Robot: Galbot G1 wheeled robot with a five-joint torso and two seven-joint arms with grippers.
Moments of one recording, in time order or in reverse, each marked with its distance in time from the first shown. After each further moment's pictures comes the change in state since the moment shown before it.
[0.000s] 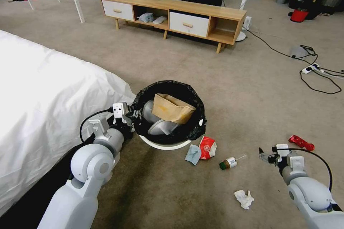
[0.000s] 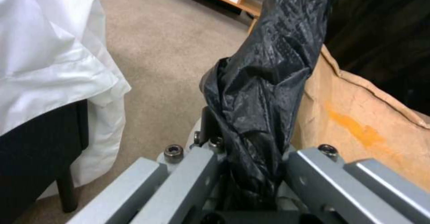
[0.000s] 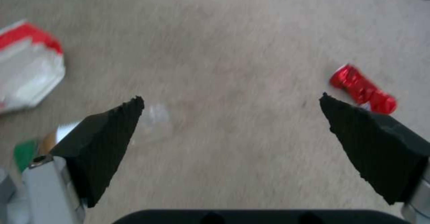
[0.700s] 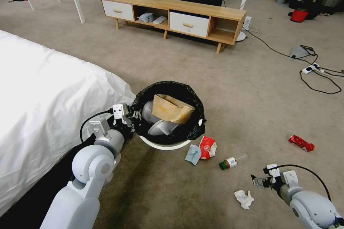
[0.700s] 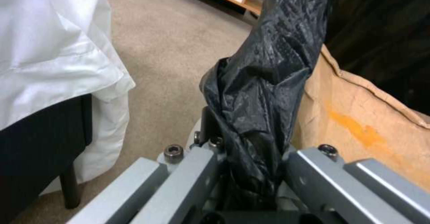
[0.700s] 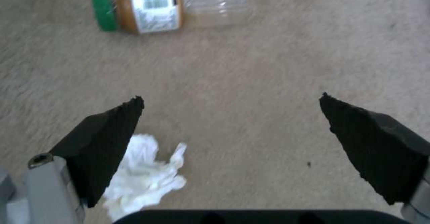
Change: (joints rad) left arm 0.009 -0.018 -0.005 0.012 0.020 -0.007 0.004; right arm -0.100 -0.038 0.010 0.052 -0.044 -0.225 -0.221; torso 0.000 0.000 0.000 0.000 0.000
